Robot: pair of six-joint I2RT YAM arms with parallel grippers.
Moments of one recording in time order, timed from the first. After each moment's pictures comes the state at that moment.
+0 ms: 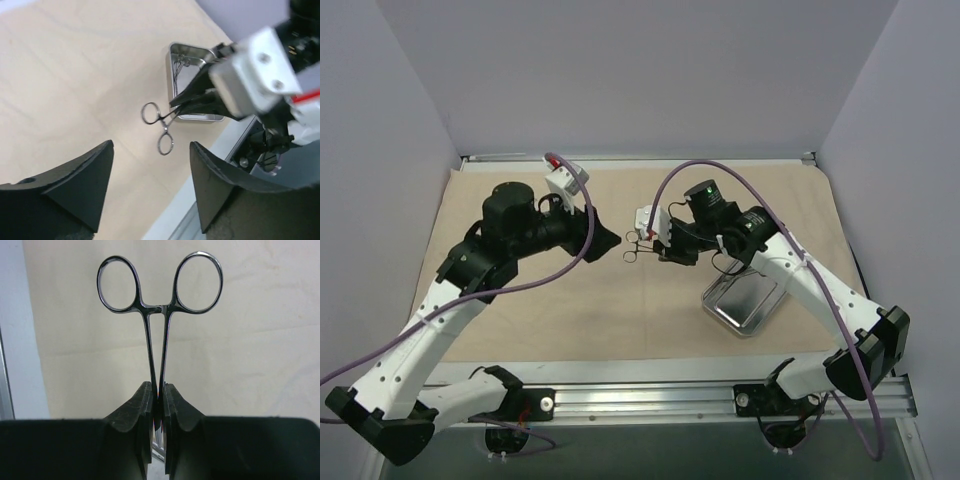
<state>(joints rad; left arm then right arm) -0.55 1.13 1.33 -0.57 0.37 -0.27 0.67 1.38 1.35 -0.80 -0.41 -0.74</state>
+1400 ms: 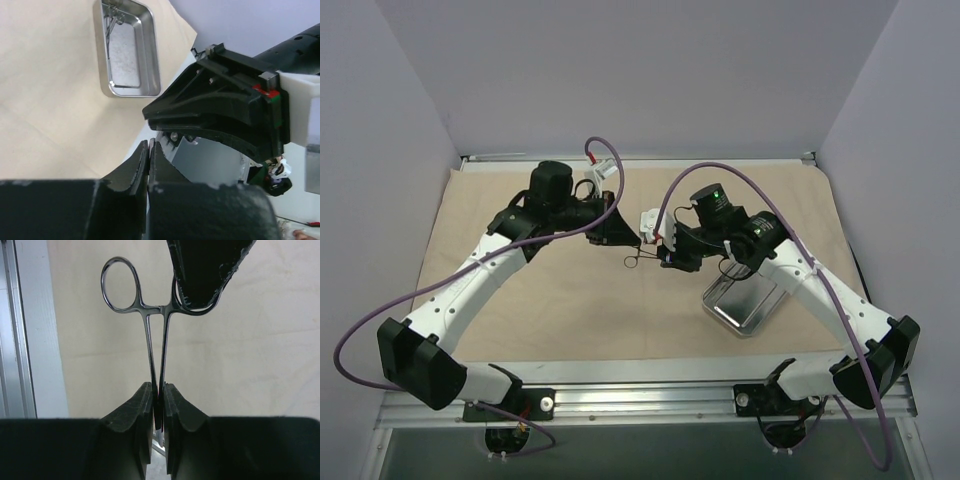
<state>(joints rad) -0.52 1.39 1.35 -0.46 0.74 -0.51 0.67 1.33 1.34 -0.82 -0.46 -0.68</state>
